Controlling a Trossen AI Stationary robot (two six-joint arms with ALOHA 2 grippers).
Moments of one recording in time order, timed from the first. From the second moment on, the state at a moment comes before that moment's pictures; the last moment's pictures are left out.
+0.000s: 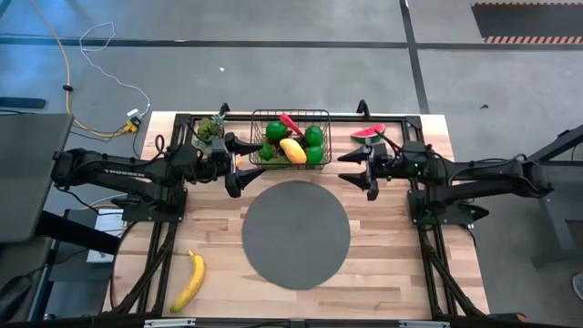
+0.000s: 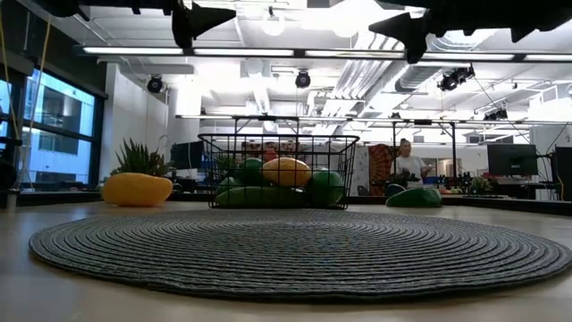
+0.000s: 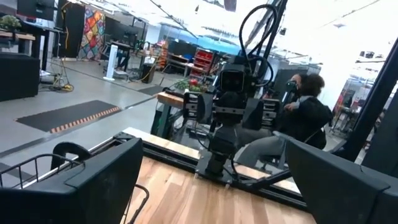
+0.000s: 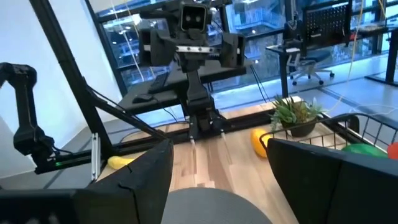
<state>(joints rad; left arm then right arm) 0.16 0.95 0.56 0.51 -0.15 -0.25 -0.14 0.85 0.51 0.34 -0.13 0.20</state>
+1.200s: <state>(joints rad) 0.16 0.95 0.56 0.49 -0.15 -0.25 -0.14 0.85 0.51 0.36 -0.12 0.20</state>
